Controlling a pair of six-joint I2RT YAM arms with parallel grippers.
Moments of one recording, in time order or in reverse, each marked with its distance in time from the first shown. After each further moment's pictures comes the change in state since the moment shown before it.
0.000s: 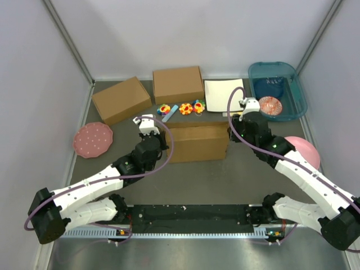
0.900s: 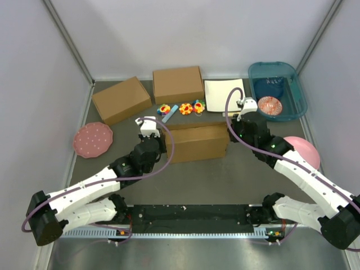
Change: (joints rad) left arm -0.010 -0.047 0.008 -0.095 0.004 0.075; right arm 0.005 0.018 -0.008 0.045 -0.033 -0.019
